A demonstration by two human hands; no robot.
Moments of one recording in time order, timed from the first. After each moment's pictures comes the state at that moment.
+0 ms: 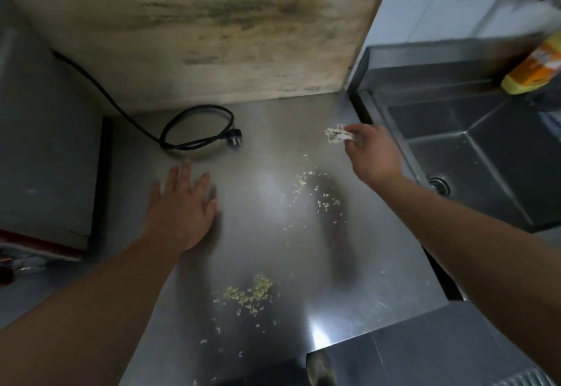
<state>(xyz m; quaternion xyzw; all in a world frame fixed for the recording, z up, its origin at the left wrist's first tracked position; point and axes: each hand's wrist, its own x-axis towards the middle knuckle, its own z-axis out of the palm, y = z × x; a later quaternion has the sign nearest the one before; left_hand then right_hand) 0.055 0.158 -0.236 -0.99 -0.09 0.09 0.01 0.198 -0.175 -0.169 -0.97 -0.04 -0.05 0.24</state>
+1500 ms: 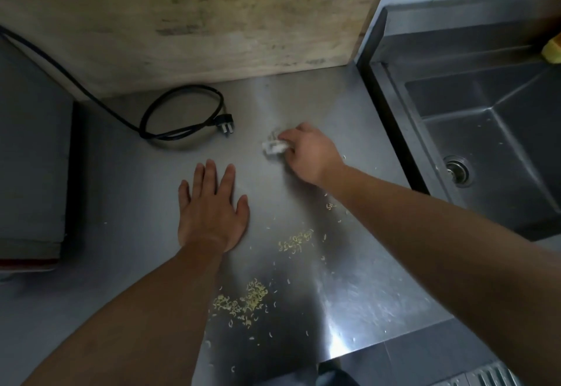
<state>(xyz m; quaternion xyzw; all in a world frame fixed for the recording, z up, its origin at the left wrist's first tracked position) 0.081 0.087 -0.270 -0.99 -0.12 0.11 -0.04 0.224 -0.094 -0.242 -0.95 -0.22 0.06 0.21</state>
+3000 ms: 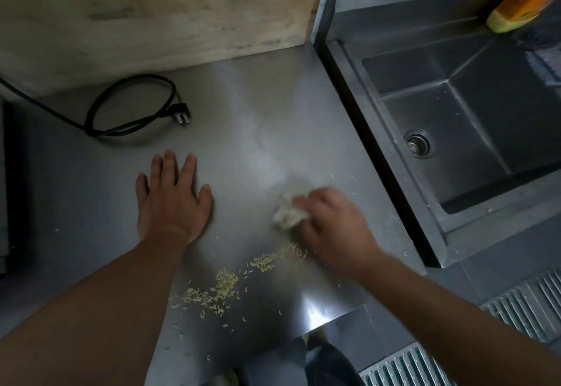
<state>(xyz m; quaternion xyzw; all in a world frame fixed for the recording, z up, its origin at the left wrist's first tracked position) 0.085 0.089 -0.273 -0.99 -0.11 0.09 -0.02 0.062 -0.202 -0.222 -0.94 -0.21 0.00 0.25</state>
